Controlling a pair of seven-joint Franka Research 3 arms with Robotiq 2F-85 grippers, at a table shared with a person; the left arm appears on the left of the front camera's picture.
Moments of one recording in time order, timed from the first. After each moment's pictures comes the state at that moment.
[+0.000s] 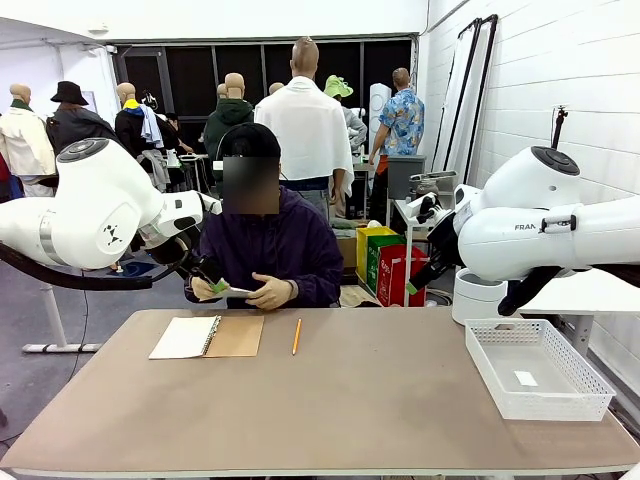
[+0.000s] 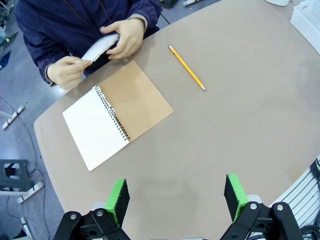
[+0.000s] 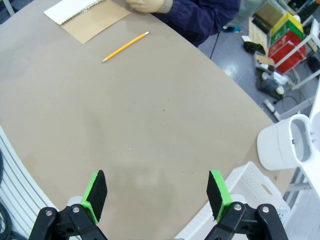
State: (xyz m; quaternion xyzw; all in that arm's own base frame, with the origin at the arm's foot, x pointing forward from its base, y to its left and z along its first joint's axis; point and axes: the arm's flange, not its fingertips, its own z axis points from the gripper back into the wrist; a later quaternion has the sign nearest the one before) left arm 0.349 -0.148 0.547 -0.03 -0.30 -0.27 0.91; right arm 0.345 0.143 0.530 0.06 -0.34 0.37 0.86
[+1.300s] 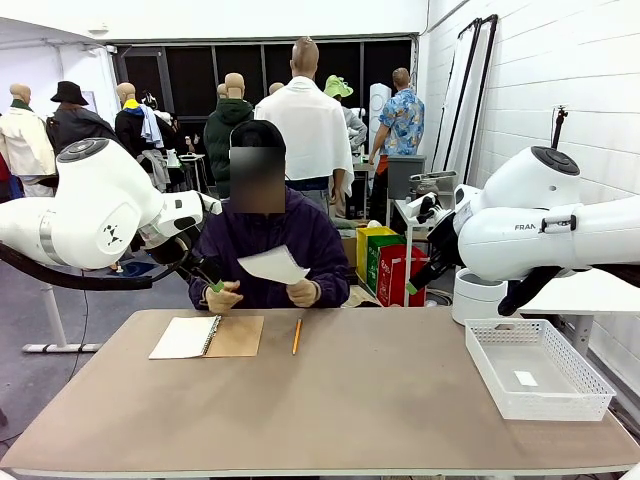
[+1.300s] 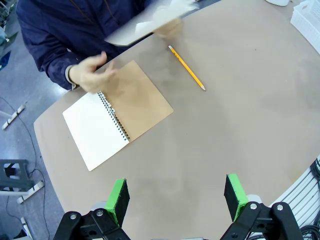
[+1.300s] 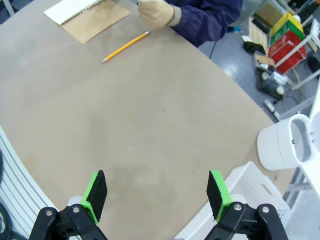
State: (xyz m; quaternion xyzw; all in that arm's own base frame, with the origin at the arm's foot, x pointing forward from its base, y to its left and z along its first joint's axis) left arm 0.349 -0.148 0.547 -0.03 -0.30 -0.27 0.91; right arm 0.345 0.143 0.530 0.06 -0.34 0.37 0.86
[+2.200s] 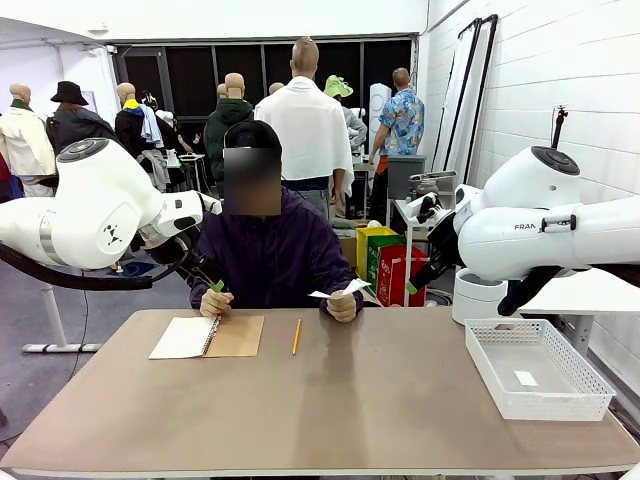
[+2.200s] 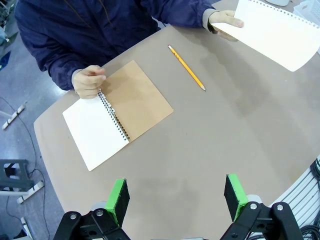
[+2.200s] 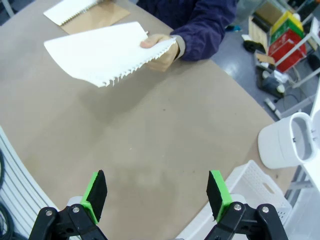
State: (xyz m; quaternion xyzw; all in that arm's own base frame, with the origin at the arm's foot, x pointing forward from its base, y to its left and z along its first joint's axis) left arm 0.349 -0.148 0.547 -0.03 -0.30 -0.27 0.91; right arm 0.347 0.143 0.530 0.06 -0.34 0.36 0.87
